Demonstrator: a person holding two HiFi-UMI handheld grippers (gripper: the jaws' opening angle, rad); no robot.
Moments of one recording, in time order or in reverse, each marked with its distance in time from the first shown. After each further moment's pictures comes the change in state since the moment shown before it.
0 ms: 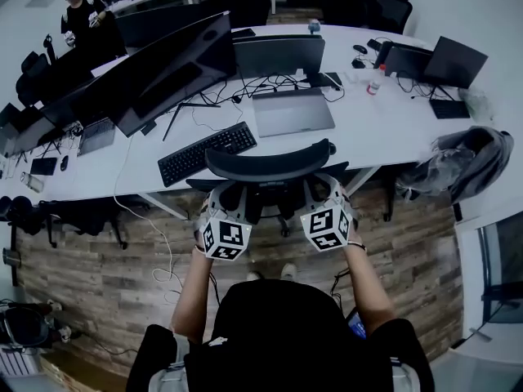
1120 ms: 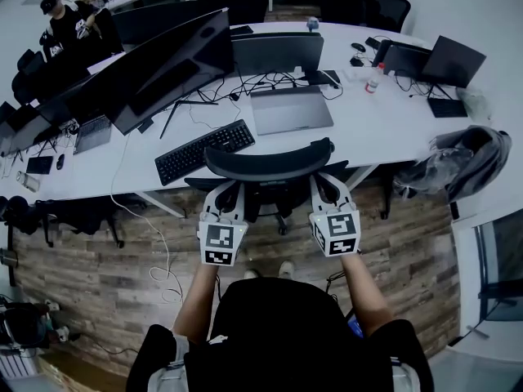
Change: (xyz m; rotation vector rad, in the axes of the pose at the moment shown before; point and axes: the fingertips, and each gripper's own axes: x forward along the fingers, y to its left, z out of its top) left arm -0.019 0.011 0.021 -0.330 -0.130 0.006; right arm -0.026 -0.018 0.018 0.382 -0.180 -0.024
